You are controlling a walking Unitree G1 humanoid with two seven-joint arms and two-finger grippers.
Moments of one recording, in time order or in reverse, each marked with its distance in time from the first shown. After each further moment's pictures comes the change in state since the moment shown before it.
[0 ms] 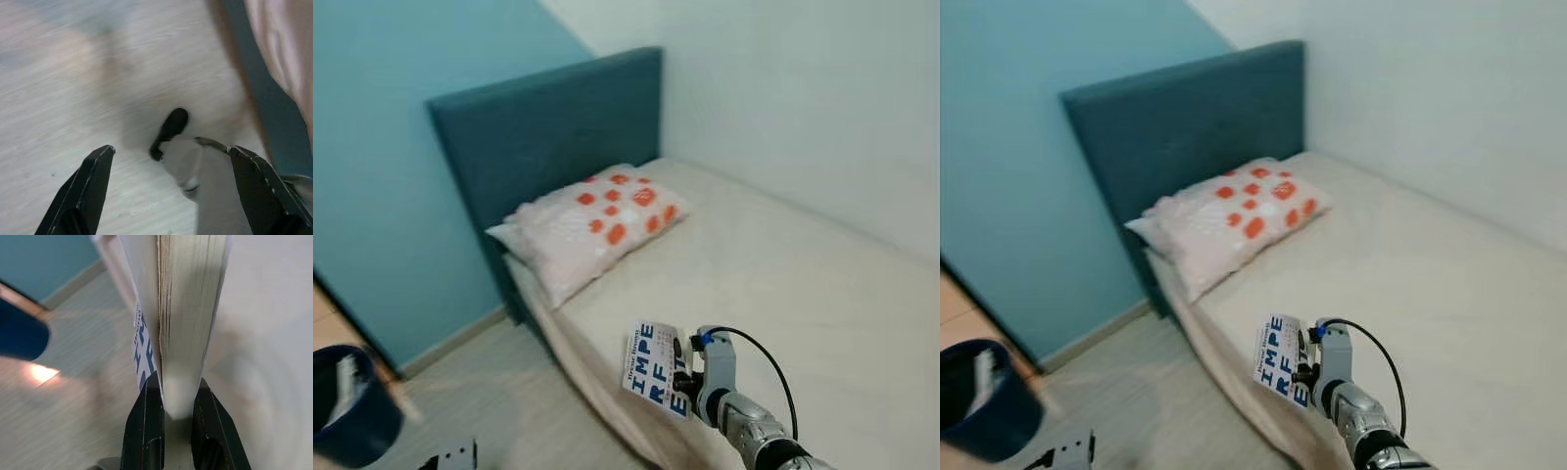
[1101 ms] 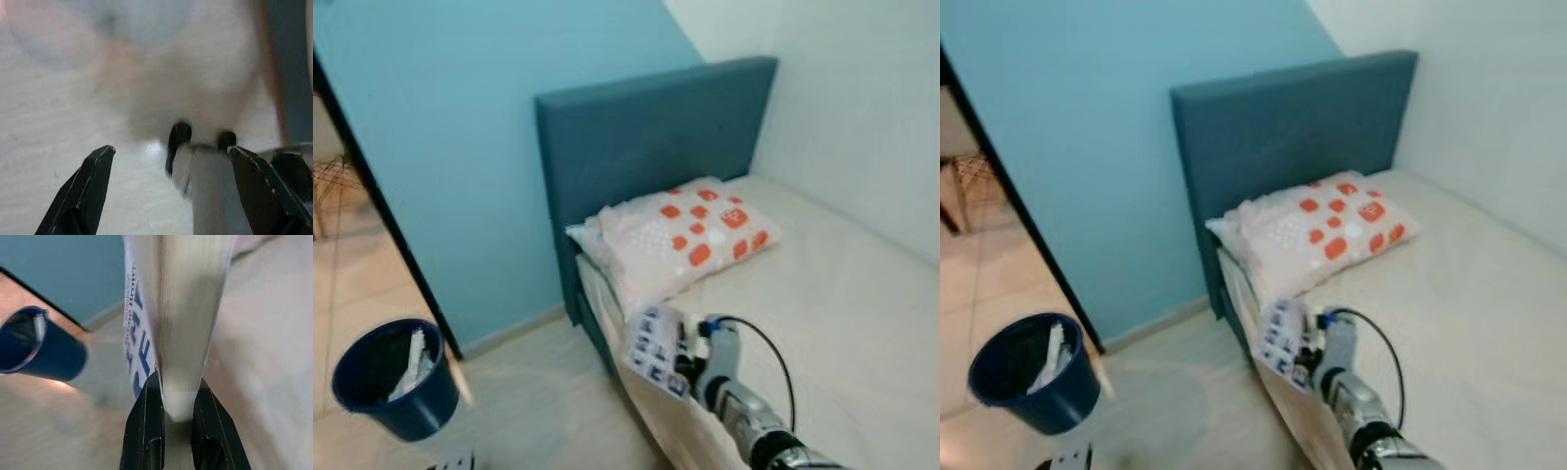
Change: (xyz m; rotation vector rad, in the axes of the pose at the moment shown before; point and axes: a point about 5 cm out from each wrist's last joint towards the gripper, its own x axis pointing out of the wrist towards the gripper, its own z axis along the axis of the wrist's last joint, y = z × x) left arm 0.000 0.002 0.002 0.079 0.008 -0.005; right arm 0.002 -0.001 0.018 0.064 -0.103 -0.034
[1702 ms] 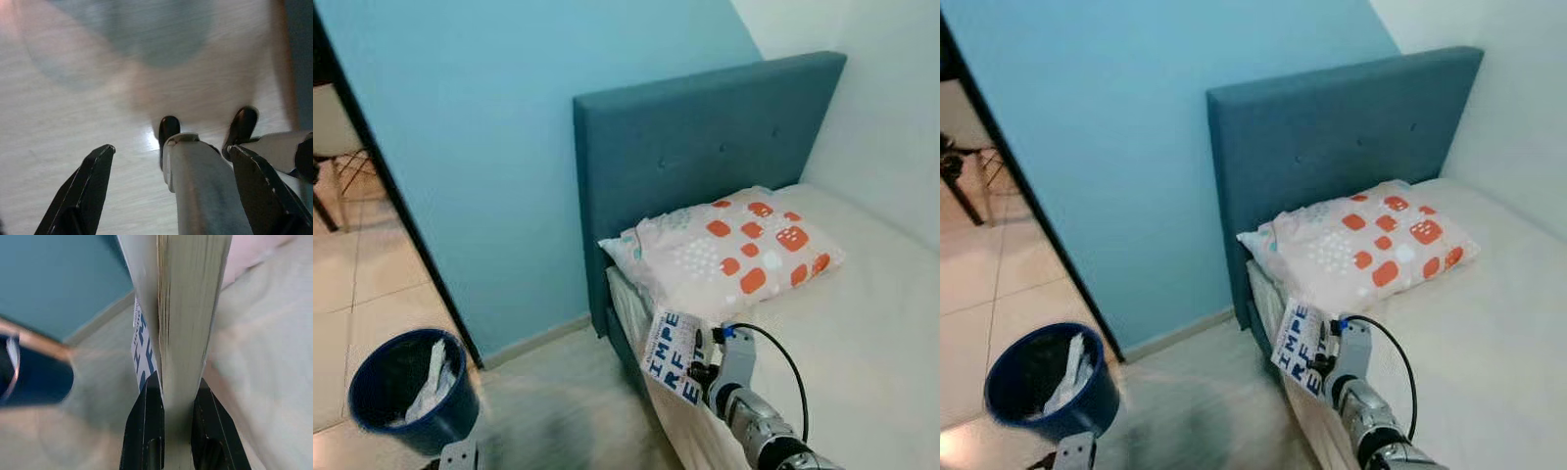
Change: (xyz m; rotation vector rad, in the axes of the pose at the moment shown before) left arm -0.002 0.003 -0.008 0.029 0.031 -0.004; right arm -0.006 -0.020 -0.004 0.115 -0.007 -0.138
